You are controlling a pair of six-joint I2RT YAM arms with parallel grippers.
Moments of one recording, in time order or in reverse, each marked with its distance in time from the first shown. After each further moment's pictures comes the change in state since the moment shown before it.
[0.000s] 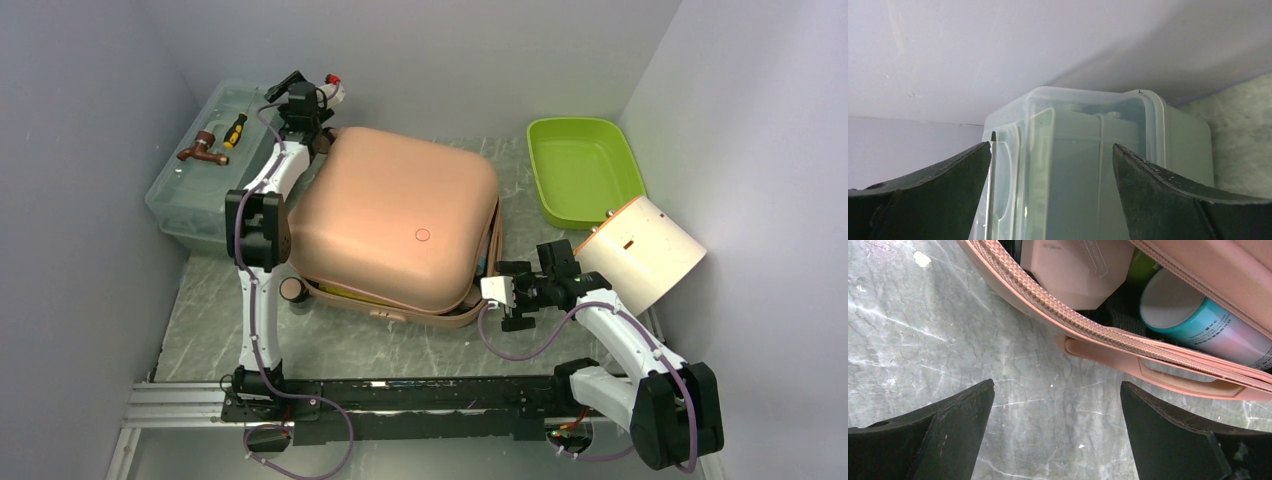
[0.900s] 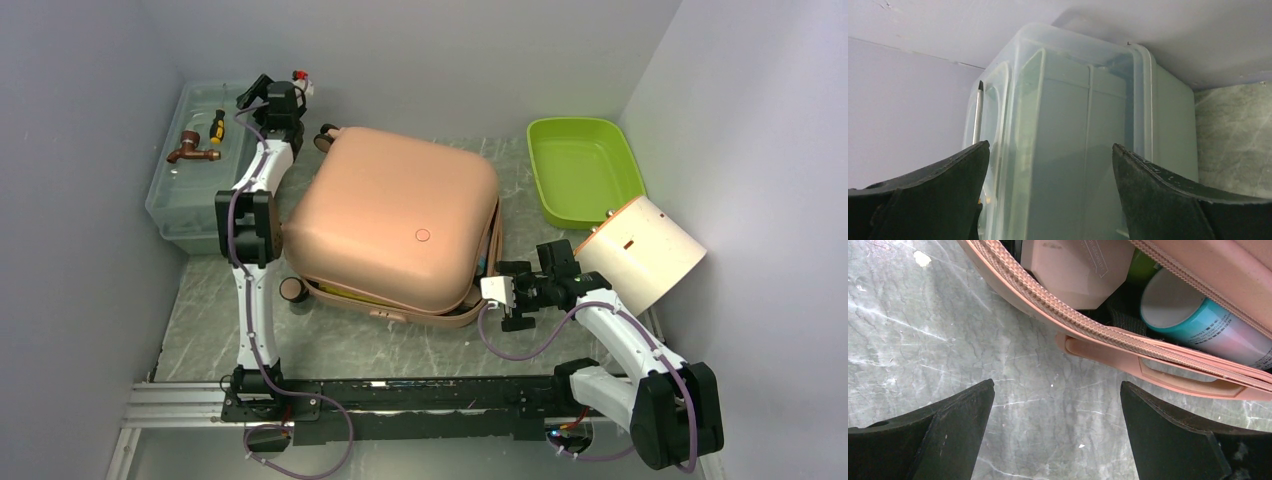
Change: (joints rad) left arm 0.093 0.093 0.118 -0.040 -0.161 -0.107; right arm 0.000 0.001 0.000 -0.001 0.002 0.000
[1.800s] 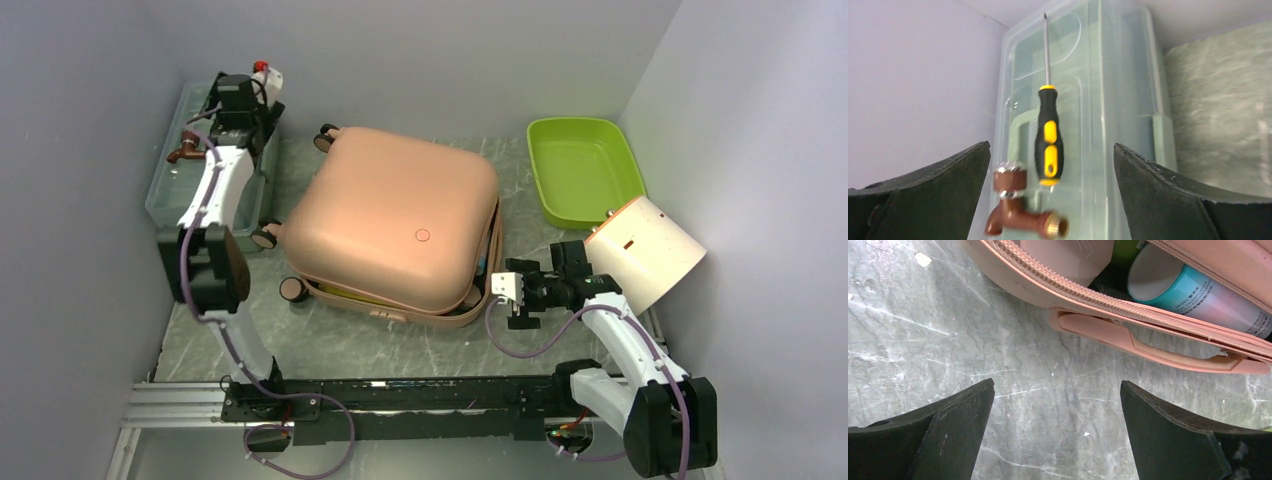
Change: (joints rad) left arm 0.053 -0.505 -0.407 -0.219 0.220 -0.212; right arm -0.097 -0.045 0.001 -0.049 -0.069 -0.011
